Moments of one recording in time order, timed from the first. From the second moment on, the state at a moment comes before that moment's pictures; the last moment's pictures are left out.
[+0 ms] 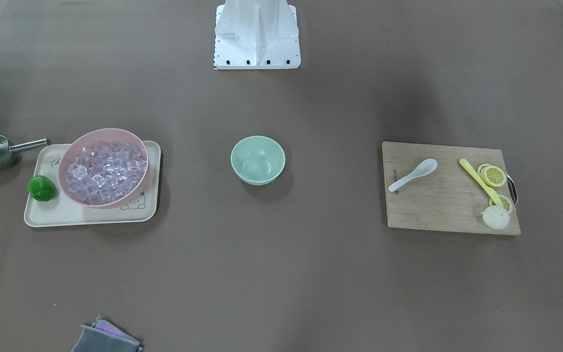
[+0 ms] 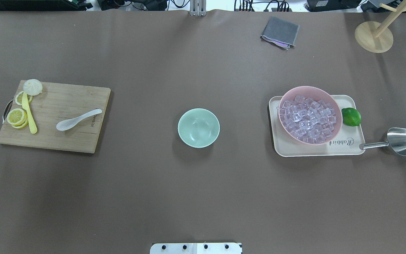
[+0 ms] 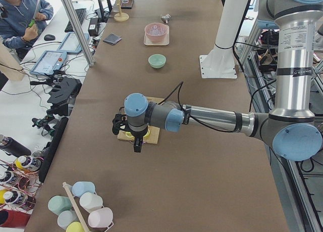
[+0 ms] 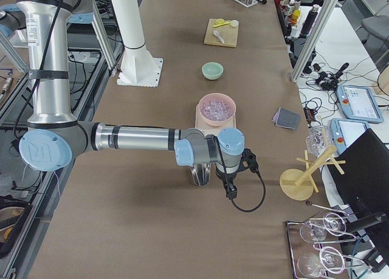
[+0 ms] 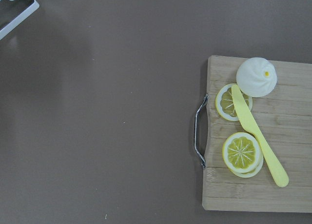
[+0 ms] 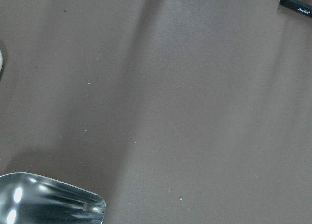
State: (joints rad) left arm -1.49 -1.52 -1.73 -1.68 -2.42 -0.18; right arm 1.50 -1.58 1.60 -1.45 2.30 -0.20
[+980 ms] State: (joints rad) left arm -1.48 -1.47 -1.78 -1.69 -2.44 -0.19; right arm 1.50 -1.66 1.71 -1.51 2.40 -0.21
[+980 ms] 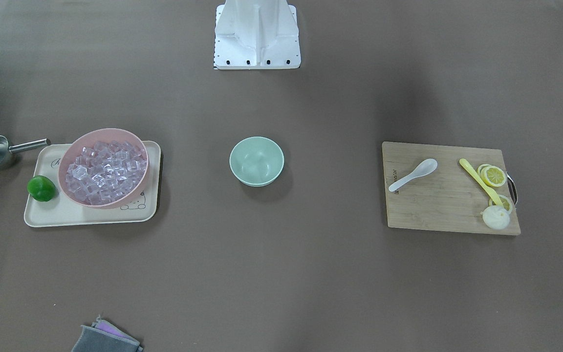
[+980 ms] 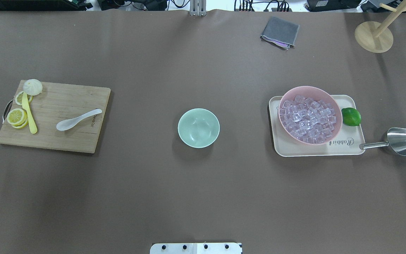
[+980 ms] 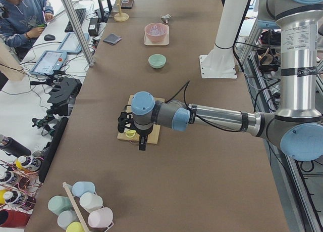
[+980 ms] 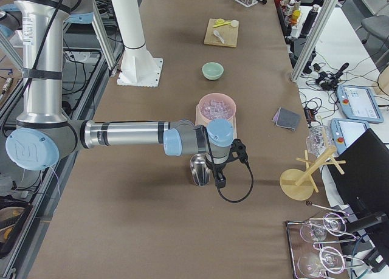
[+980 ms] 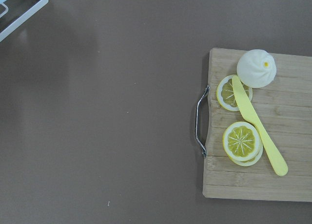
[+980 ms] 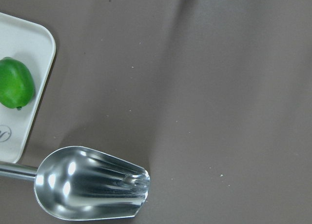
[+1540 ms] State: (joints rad) left arm -1.48 -1.47 -1.79 -1.76 -2.45 -0.20; right arm 1.50 -1.68 1.71 -1.50 2.43 -0.21
